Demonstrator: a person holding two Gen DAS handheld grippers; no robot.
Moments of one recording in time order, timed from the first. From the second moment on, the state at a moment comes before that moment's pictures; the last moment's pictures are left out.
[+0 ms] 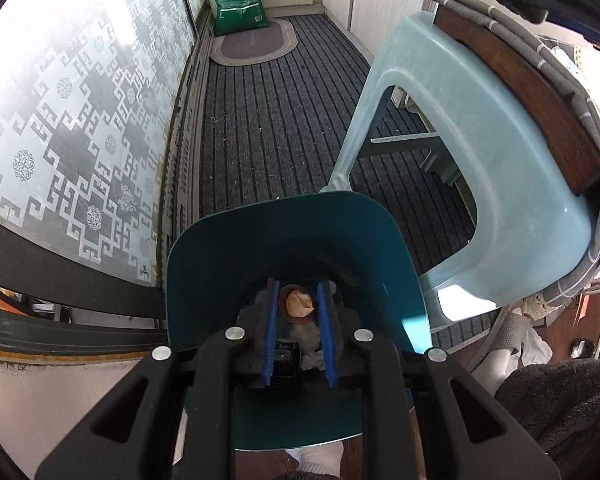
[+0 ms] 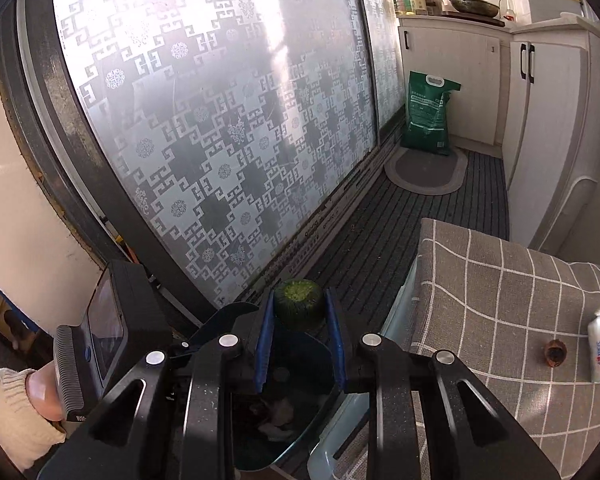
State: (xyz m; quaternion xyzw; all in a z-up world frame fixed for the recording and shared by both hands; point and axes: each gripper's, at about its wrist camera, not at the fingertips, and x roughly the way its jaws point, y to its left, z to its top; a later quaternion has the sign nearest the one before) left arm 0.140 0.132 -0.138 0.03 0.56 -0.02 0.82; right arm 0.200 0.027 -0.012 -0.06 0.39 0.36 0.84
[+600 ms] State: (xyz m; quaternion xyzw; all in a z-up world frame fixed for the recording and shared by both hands) left arm 0.131 0.159 -0.154 0.03 0.59 -0.02 0.81; right arm 0.195 0.078 -0.038 -0.09 0.42 0.38 0.82
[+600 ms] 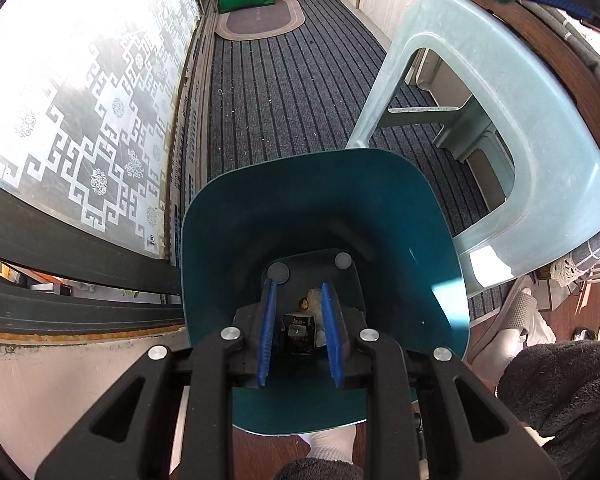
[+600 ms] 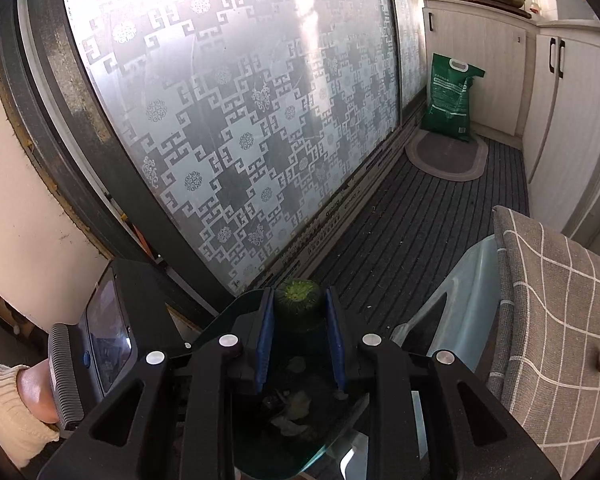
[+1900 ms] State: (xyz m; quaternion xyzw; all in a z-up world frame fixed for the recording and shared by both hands) left arm 0.102 0.195 -0.011 -0.05 0.37 0.03 0.93; right arm 0.175 0.129 -0.185 -0.20 0.57 0.34 0.72
